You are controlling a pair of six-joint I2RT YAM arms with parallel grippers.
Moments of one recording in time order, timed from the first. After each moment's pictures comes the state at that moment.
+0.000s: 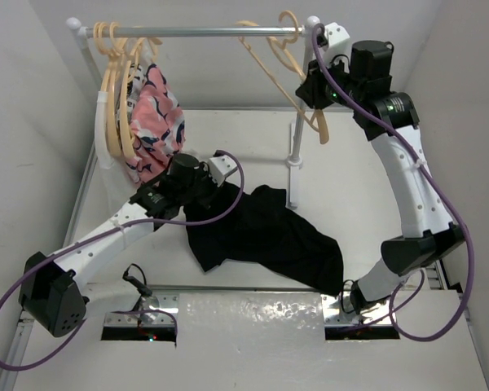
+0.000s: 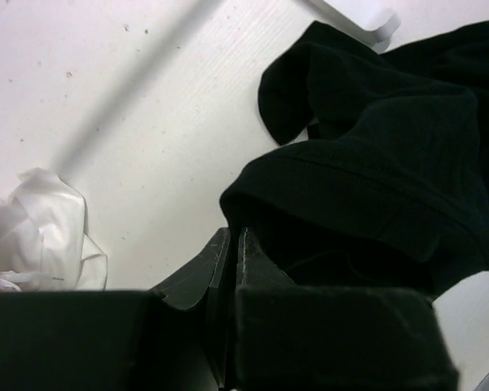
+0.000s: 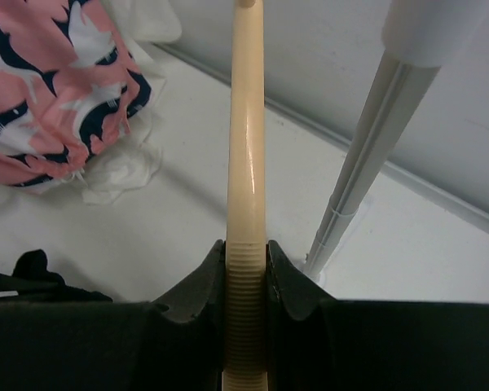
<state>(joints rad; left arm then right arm) -0.58 1.18 0.89 -0.28 0.15 0.29 0.28 1.65 2.02 -0.73 -0.27 -0.10</state>
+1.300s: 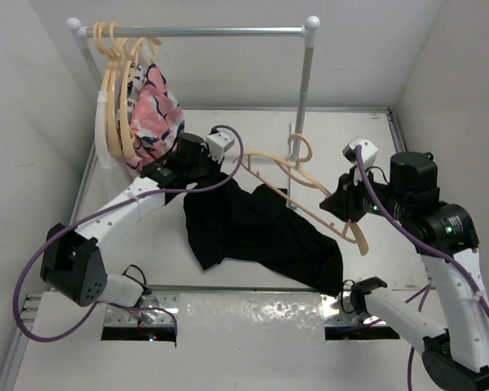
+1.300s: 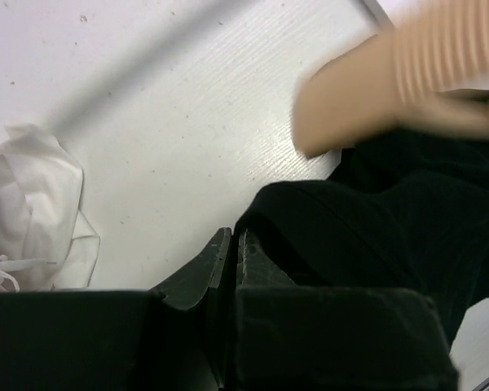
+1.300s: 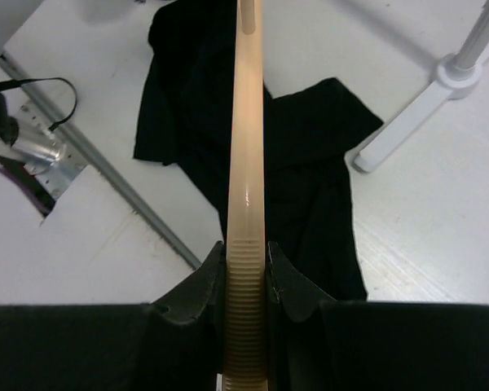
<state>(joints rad) -0.49 1.38 1.08 -0.36 0.13 0.13 0.30 0.87 1.30 -1.02 -0.44 -0.06</state>
